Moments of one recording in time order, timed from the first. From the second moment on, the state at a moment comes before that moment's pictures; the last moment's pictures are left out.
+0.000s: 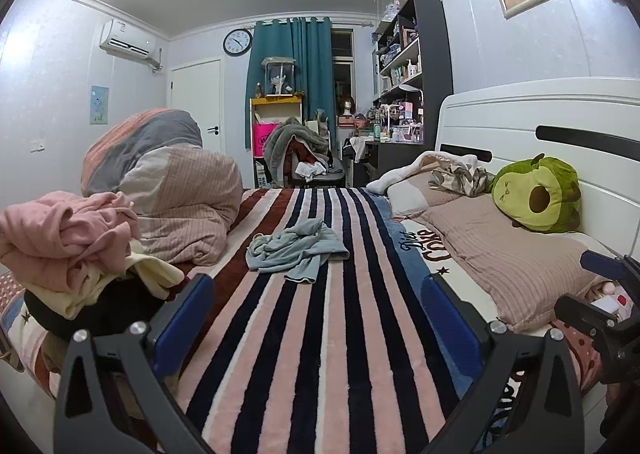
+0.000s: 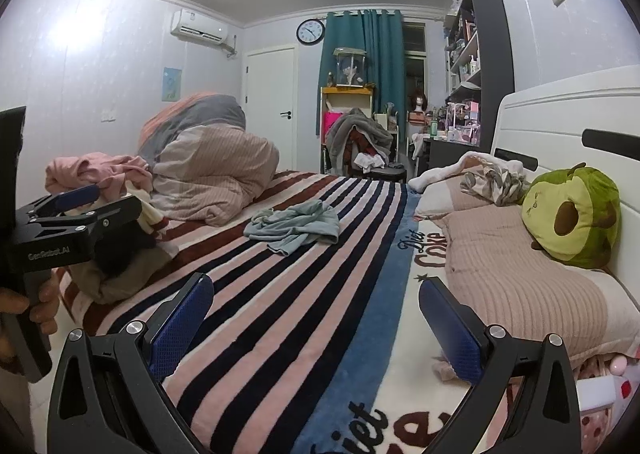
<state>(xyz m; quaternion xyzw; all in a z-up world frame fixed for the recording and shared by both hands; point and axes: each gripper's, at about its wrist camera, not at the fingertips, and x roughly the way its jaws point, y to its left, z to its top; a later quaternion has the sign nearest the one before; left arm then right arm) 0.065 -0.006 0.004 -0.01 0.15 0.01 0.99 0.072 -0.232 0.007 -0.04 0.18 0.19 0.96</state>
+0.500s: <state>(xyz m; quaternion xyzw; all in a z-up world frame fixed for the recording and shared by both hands) 0.064 -0.007 0.002 -0.01 0.15 0.00 0.99 0.066 -0.241 0.010 -0.05 0.17 0.18 0.97</state>
